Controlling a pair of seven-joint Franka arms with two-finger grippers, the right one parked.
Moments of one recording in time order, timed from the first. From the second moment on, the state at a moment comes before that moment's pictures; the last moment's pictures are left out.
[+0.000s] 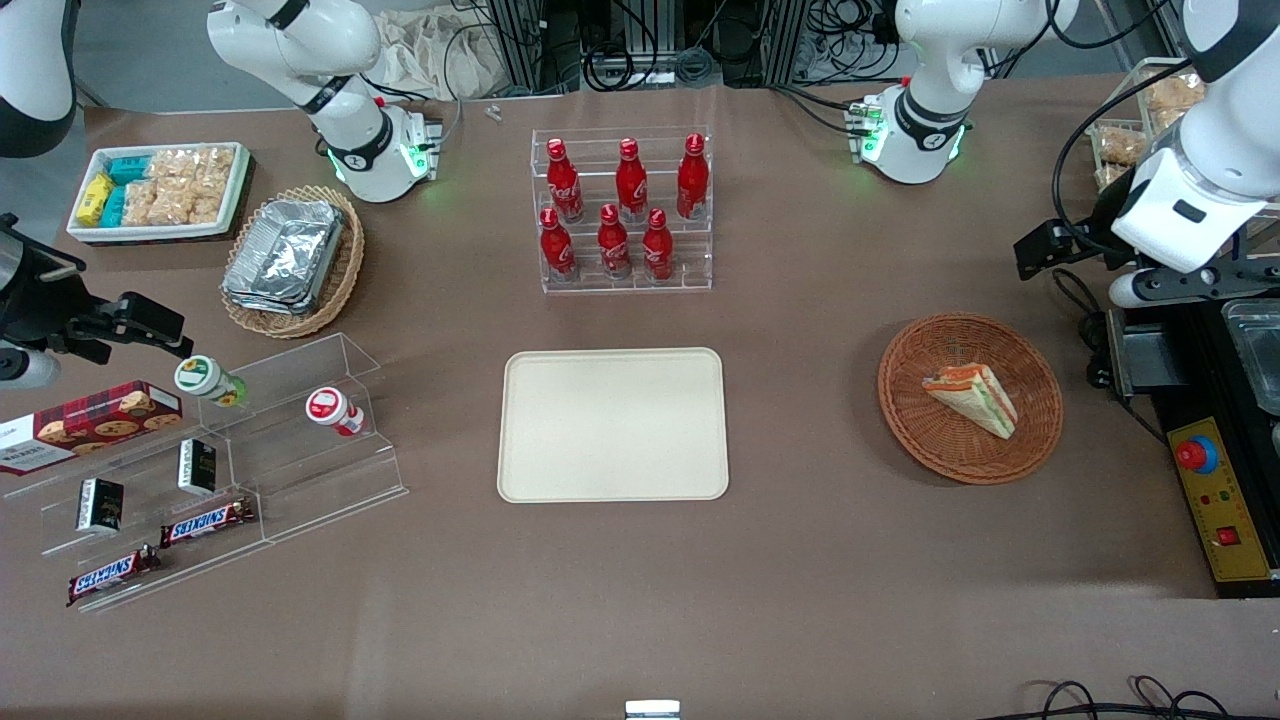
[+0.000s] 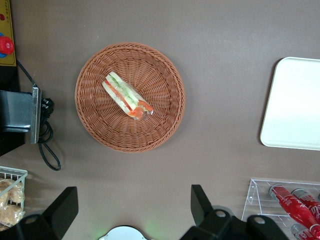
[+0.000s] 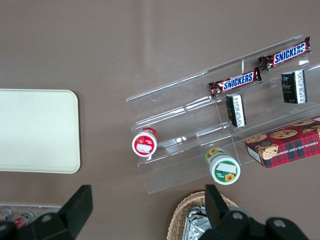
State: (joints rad) arm -0.04 -0.07 -0.08 -1.69 -0.02 1.54 -0.21
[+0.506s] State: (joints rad) arm -0.03 -0.03 -0.07 -1.69 -0.02 1.54 -0.39
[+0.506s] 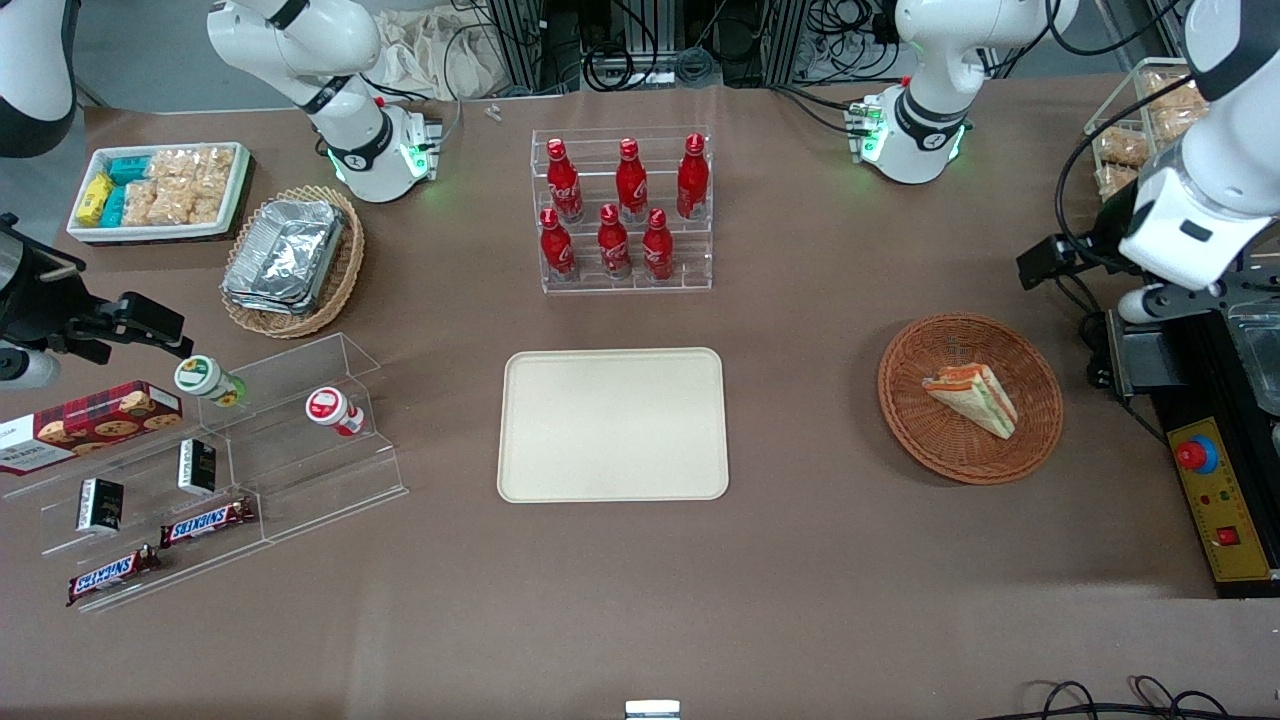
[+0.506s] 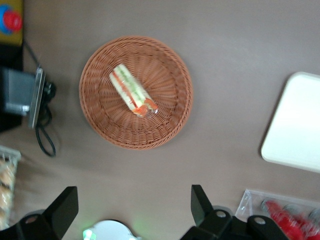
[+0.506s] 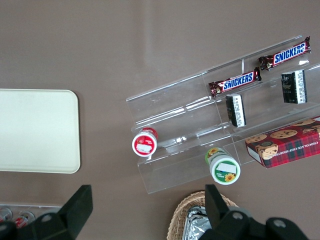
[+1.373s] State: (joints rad) arm 0.05 0.24 -0.06 -1.92 0.01 1.95 -0.94
